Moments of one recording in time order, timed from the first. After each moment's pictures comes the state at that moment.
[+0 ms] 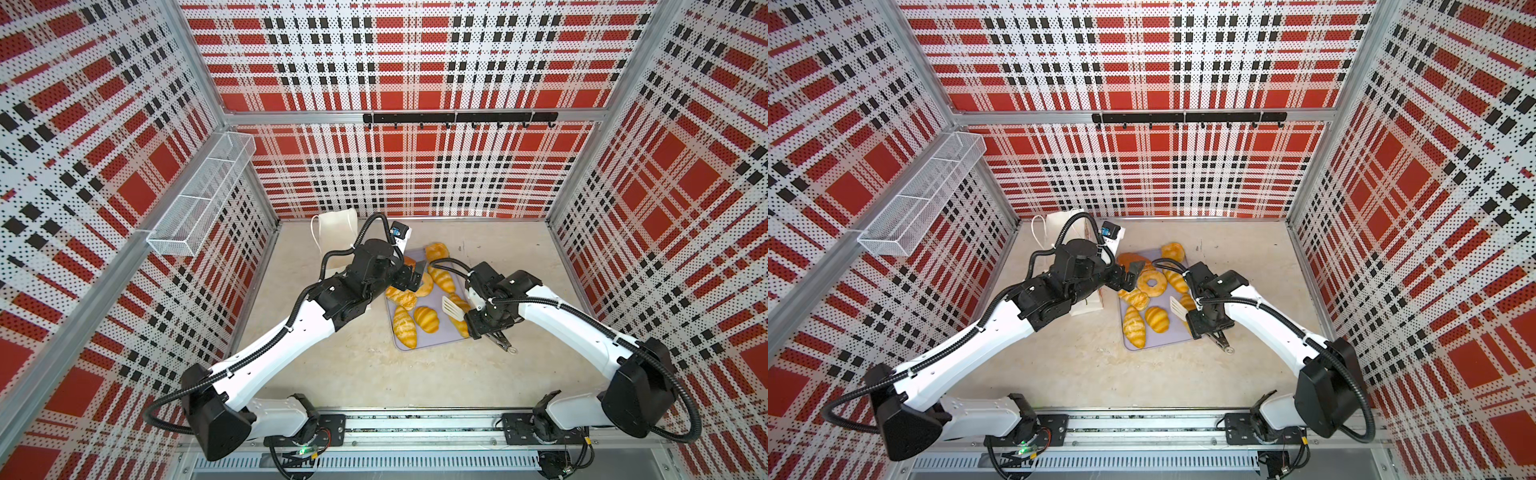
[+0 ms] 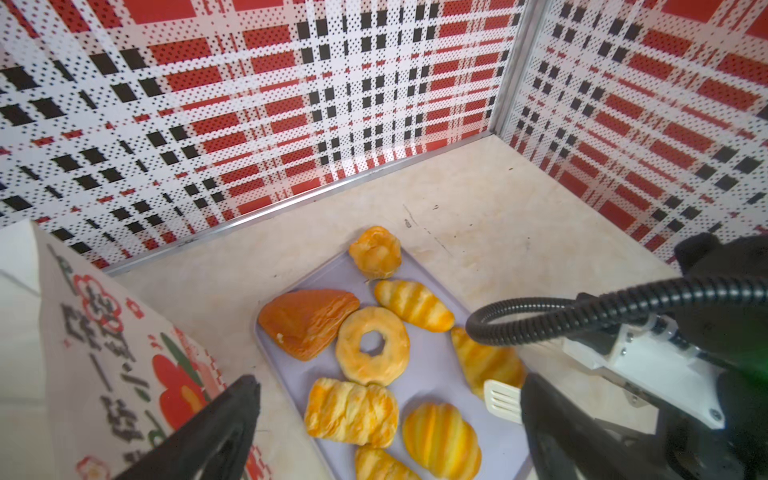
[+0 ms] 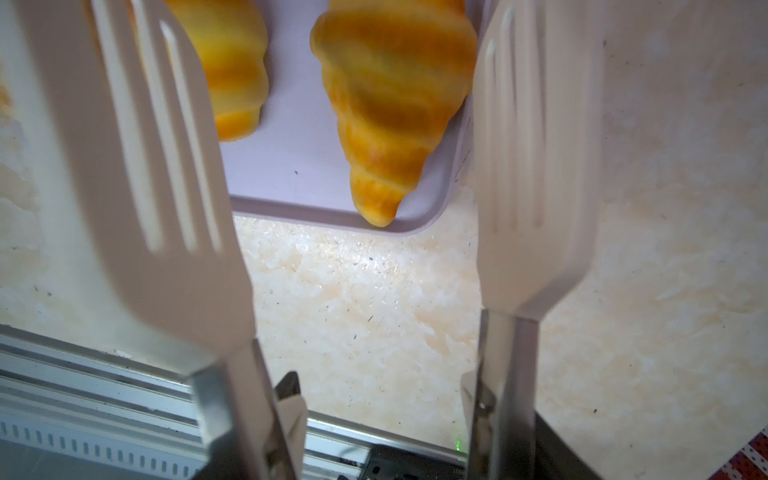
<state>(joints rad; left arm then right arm) -0.77 1.27 1.23 -0.38 -0.22 -0.10 0.60 1.43 1.15 -1.17 0.05 0.26</state>
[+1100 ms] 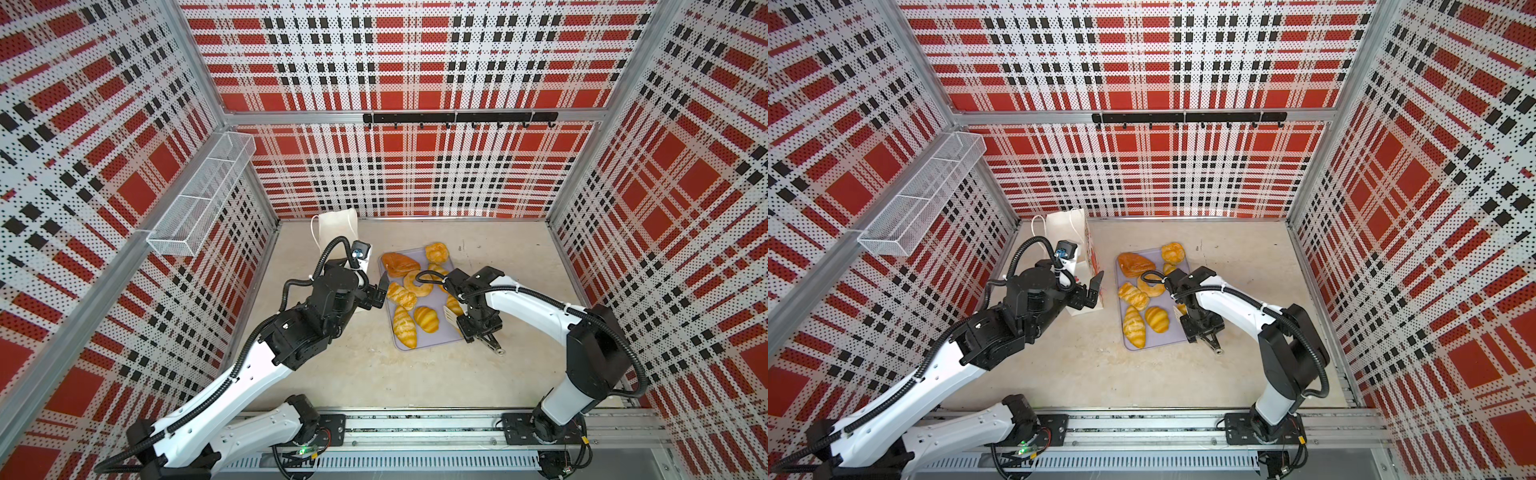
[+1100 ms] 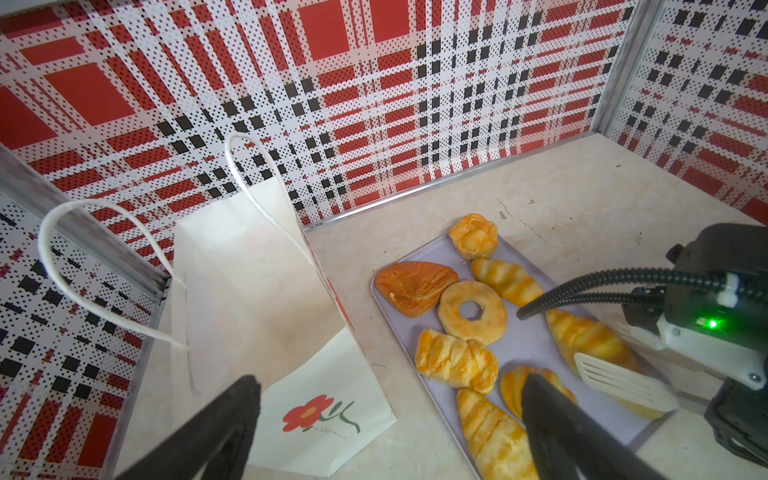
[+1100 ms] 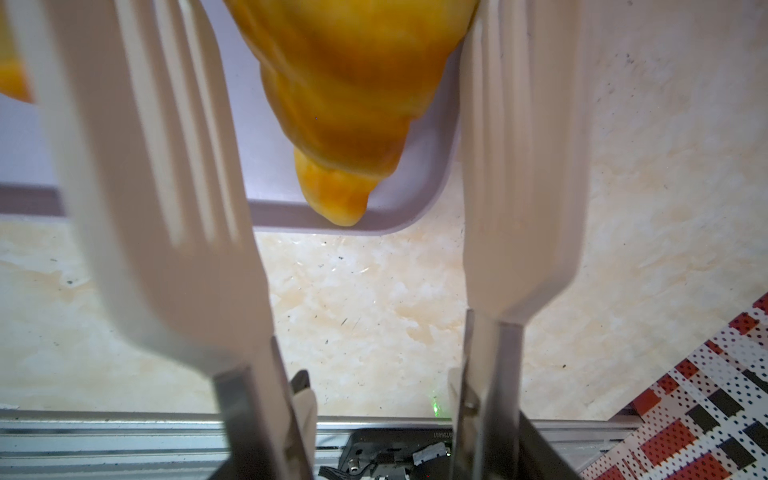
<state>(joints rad) -0.81 0.96 1.09 -0.51 -0.51 -0.04 0.67 1.67 1.25 -1.27 0.15 0.32</state>
